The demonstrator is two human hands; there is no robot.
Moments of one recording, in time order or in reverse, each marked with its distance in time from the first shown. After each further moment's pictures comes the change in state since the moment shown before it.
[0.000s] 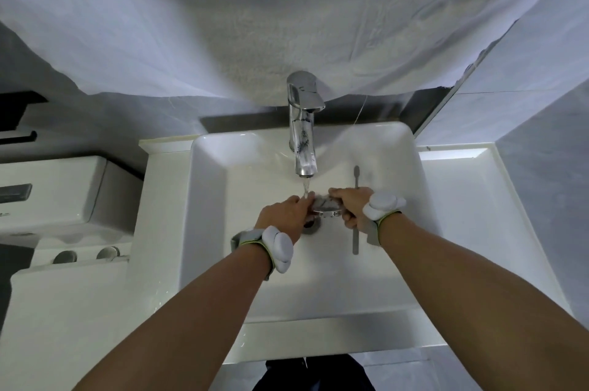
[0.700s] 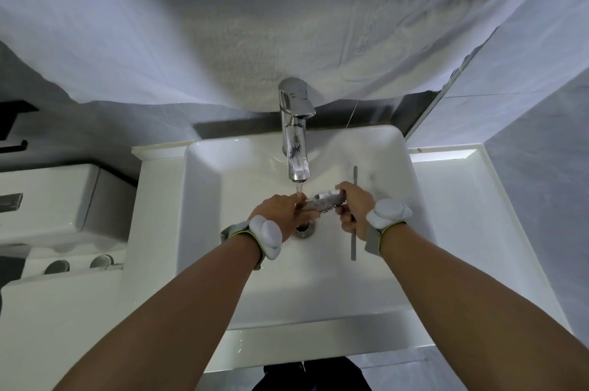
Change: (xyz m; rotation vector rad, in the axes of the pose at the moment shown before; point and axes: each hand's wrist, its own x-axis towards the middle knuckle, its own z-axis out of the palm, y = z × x) left_hand 0.003 0.001 -0.029 -0.303 -0.078 -0.043; right_hand -0.018 -0.002 -0.006 0.184 -0.010 0.005
